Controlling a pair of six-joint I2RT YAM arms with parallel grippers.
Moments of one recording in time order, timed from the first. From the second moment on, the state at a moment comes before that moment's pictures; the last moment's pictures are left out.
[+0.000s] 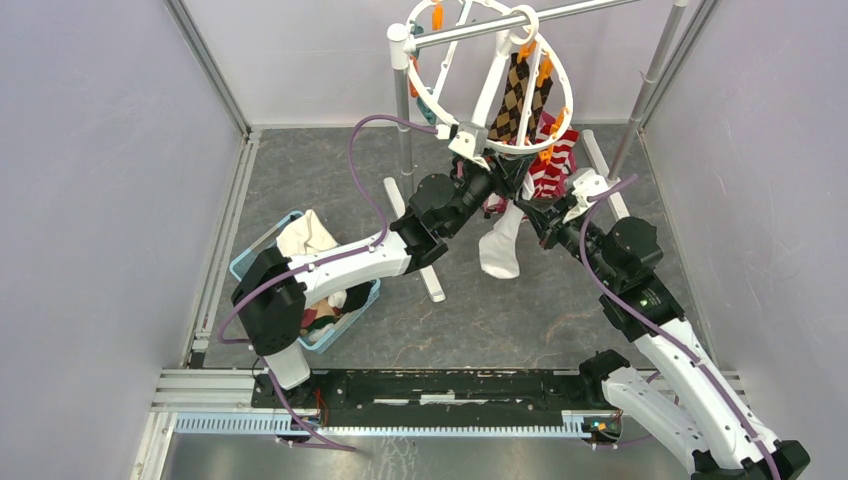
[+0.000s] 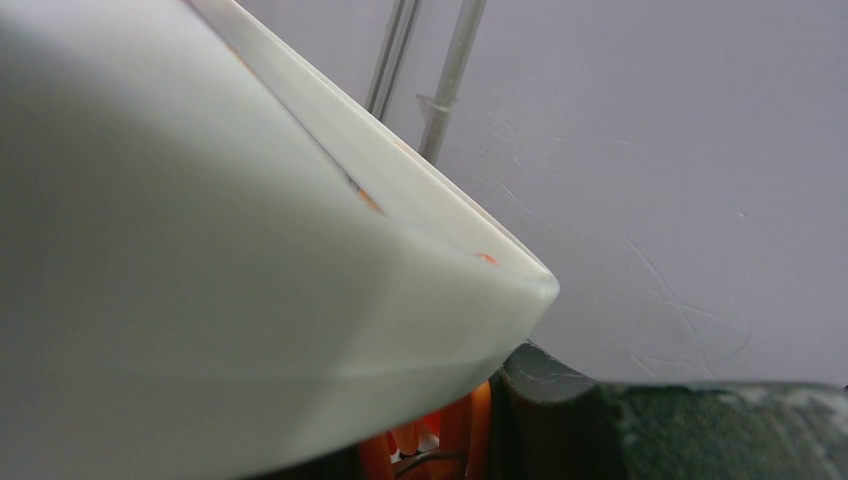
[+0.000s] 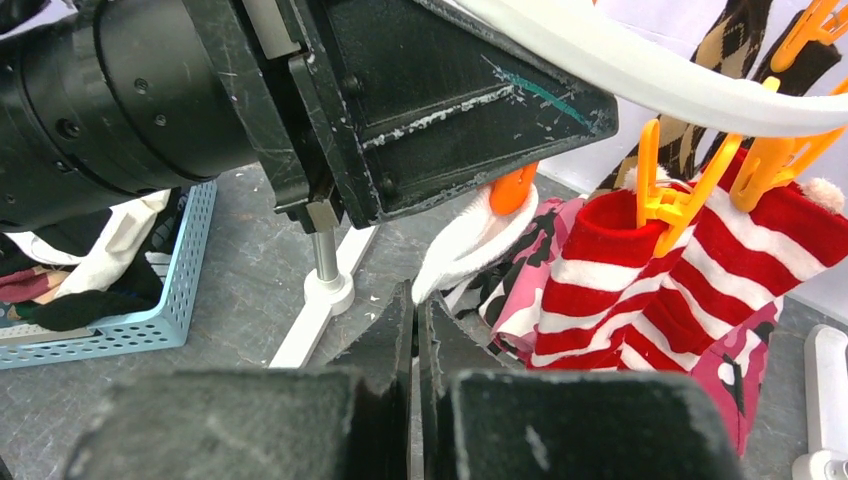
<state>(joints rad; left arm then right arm) -0.97 1.72 1.33 0.74 -0.21 -0.30 0.44 0.71 0.77 0.01 -0.23 -0.04</state>
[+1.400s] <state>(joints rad) -0.97 1.70 1.32 0.73 -0.21 -0.30 0.44 0.70 0.71 0.10 -0.17 -0.03</state>
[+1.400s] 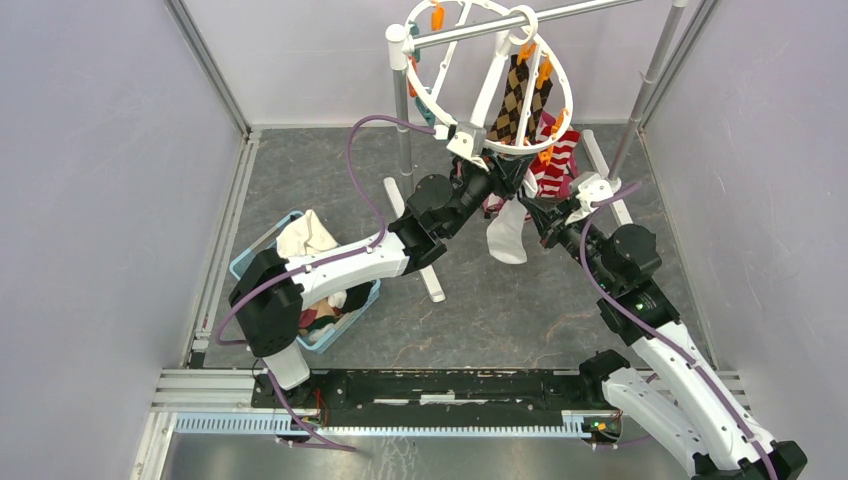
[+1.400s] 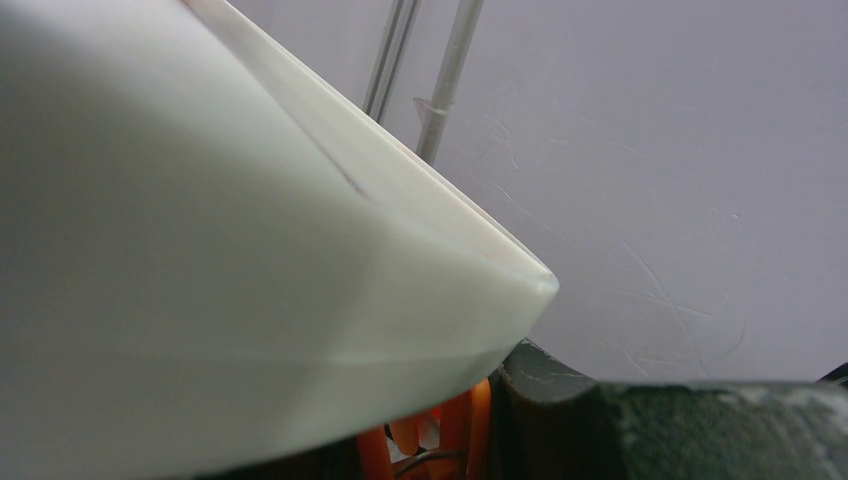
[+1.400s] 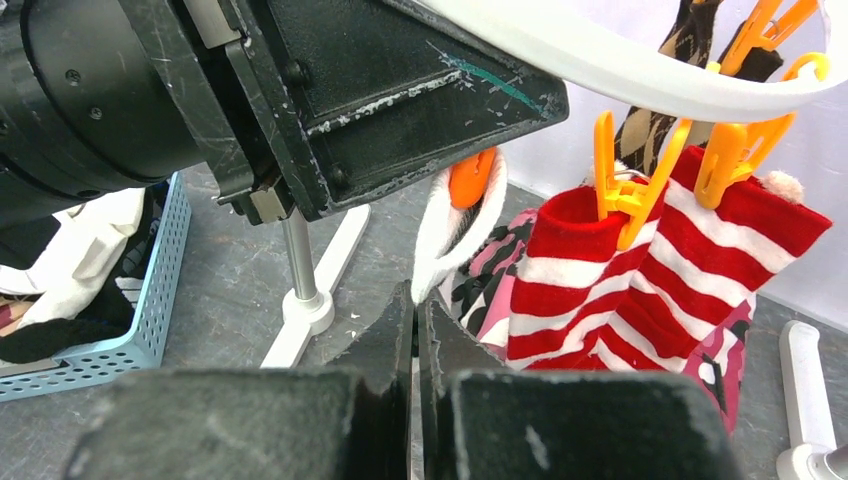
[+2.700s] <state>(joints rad) -0.97 1.48 1.15 0.71 -0.15 -0.39 0.44 0.69 0.70 0.09 -0.07 -0.06</state>
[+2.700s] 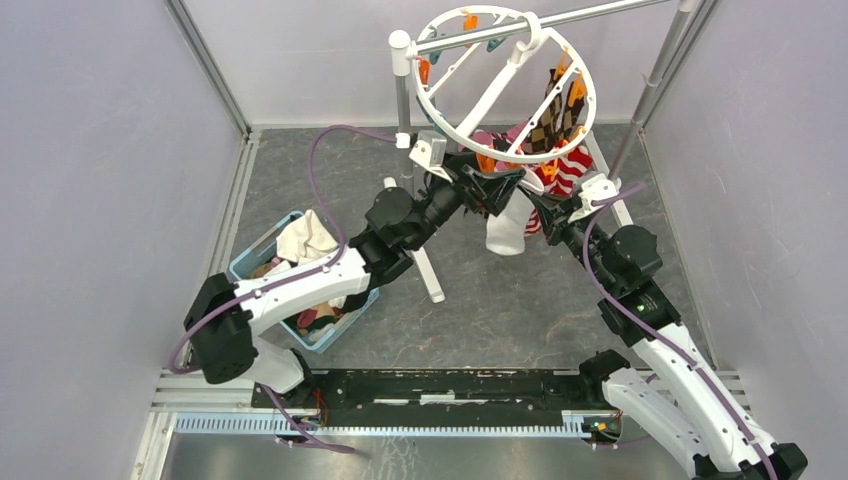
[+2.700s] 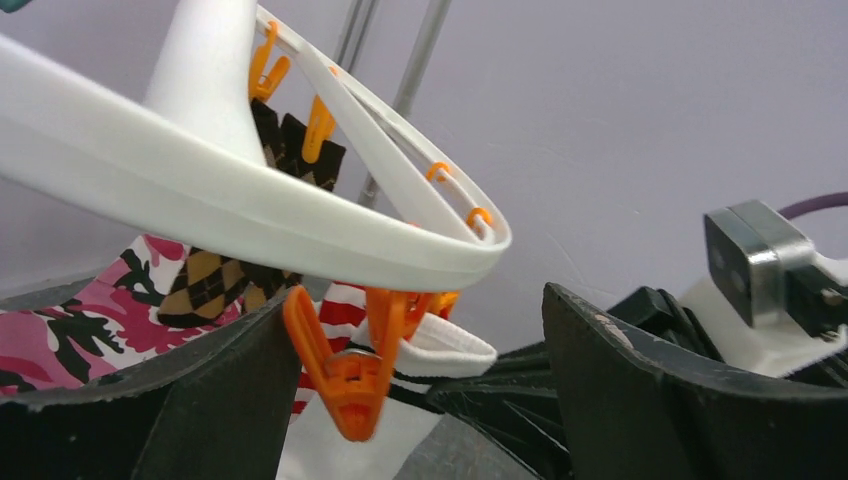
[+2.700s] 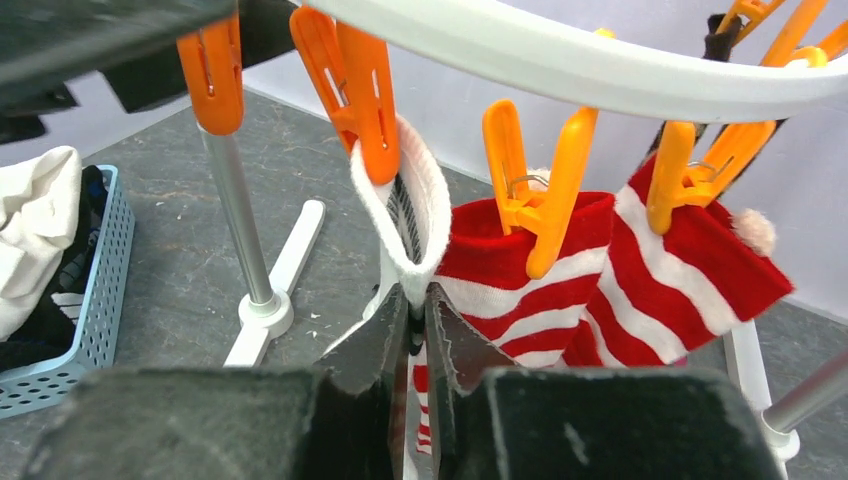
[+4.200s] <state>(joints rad) -0.85 0.74 0.55 -0.10 -0.29 -0.28 0.44 0.41 0.31 0.04 -0.39 -0.05</state>
